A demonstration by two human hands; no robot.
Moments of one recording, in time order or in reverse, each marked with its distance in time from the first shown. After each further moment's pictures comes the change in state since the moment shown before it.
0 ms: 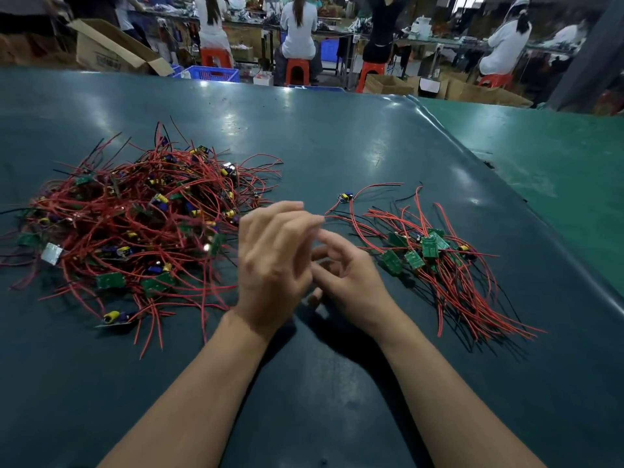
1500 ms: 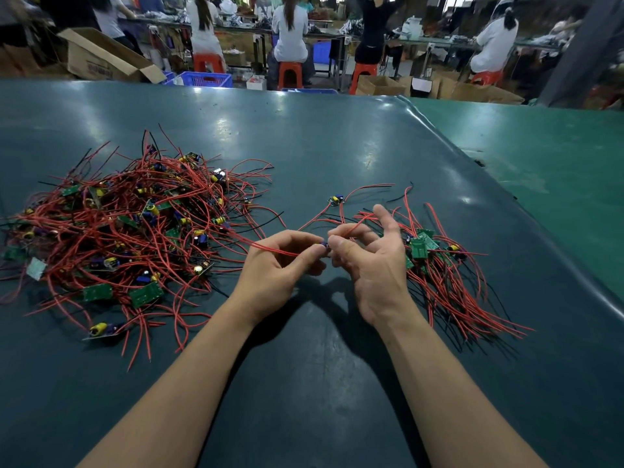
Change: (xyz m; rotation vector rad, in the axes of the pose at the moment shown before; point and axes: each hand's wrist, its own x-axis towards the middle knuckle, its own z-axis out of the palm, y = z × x) left_hand 0.003 0.000 0.011 -0.736 -0.398 -0.931; right_hand 0.008 -0.007 -0.023 0.470 0.378 -0.078
